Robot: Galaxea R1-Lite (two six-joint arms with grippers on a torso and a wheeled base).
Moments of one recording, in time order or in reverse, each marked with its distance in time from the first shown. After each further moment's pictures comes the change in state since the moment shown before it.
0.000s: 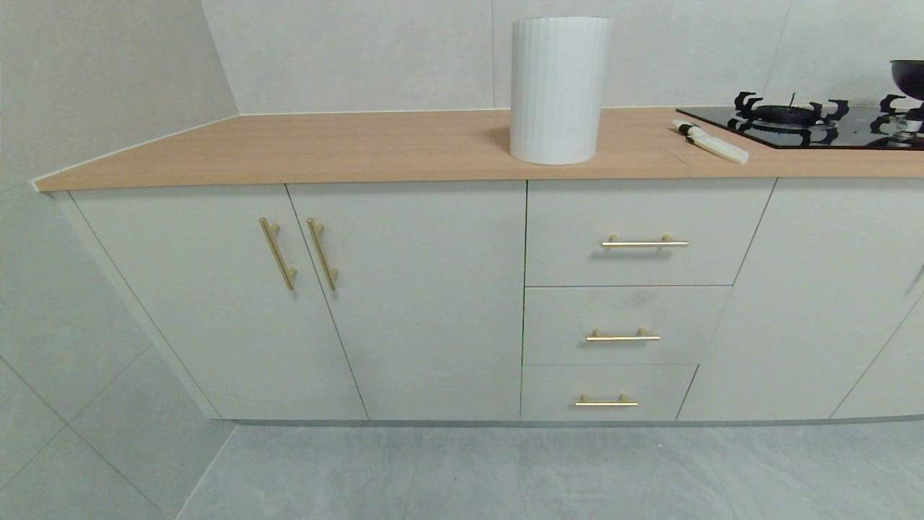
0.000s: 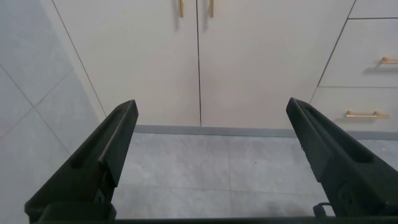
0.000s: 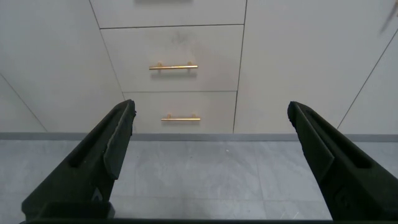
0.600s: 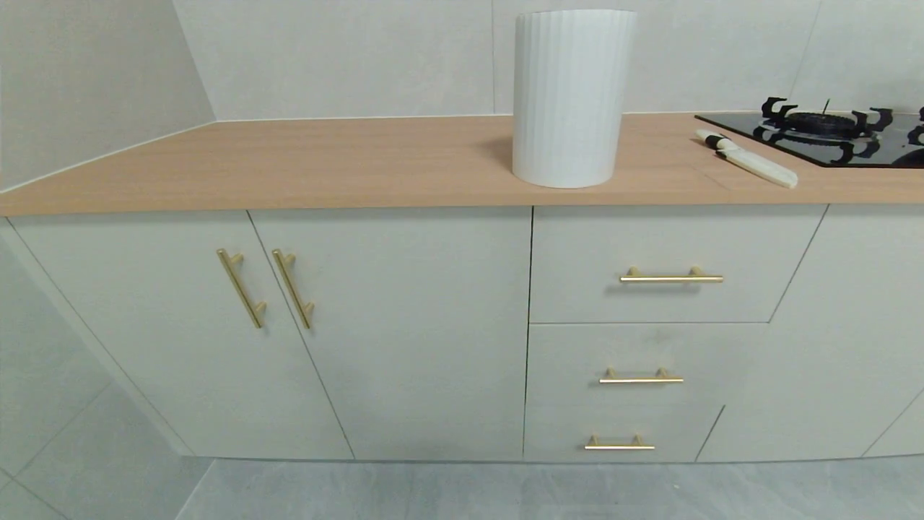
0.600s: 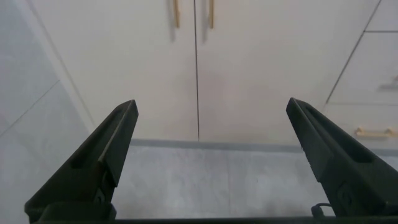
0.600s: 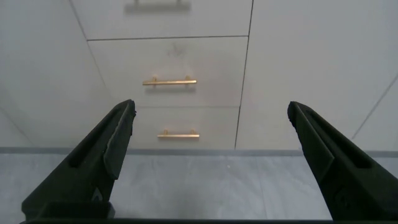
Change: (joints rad) left arm 0.000 0.000 0.000 -0.001 0.001 -0.007; right arm 0.000 0.000 0.000 0.001 0.001 0.000
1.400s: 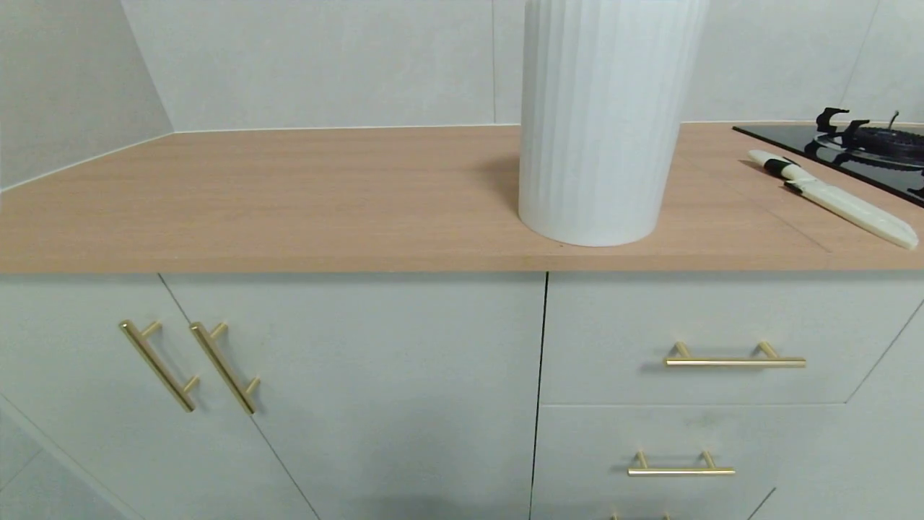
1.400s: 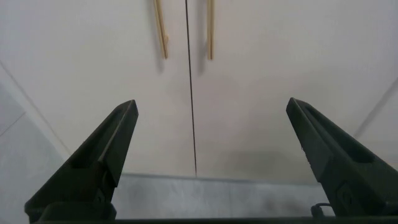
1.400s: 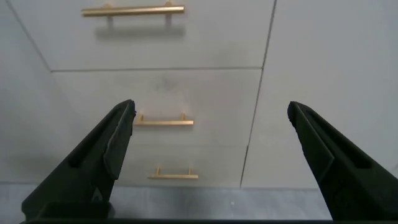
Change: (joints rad) left arm 0.000 0.000 0.000 0.000 0.000 0.002; right arm 0.000 0.000 0.000 0.000 0.000 0.000
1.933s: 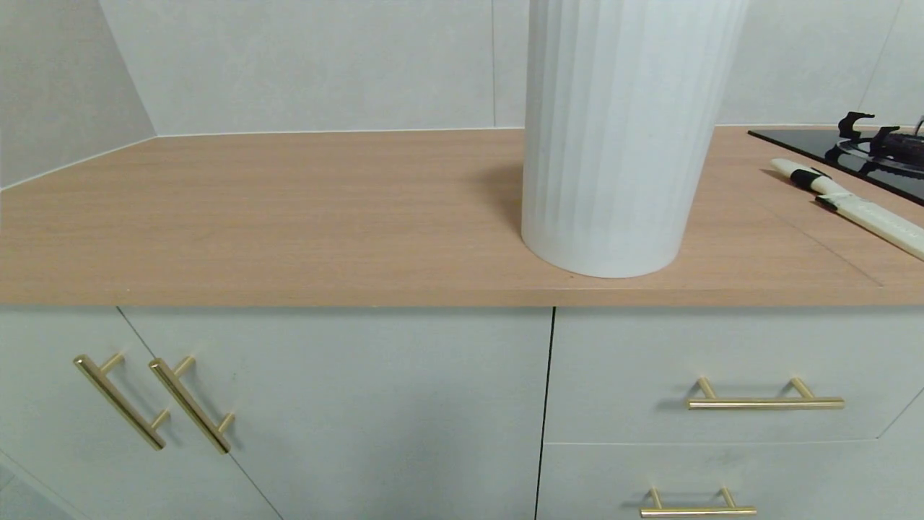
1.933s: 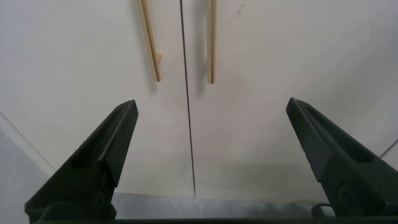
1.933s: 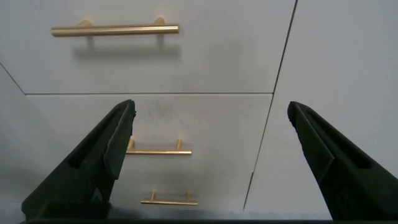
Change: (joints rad) left arm 0.000 0.000 0.000 0.001 0.000 -0.001; right arm 0.000 0.000 0.000 0.000 0.000 0.000
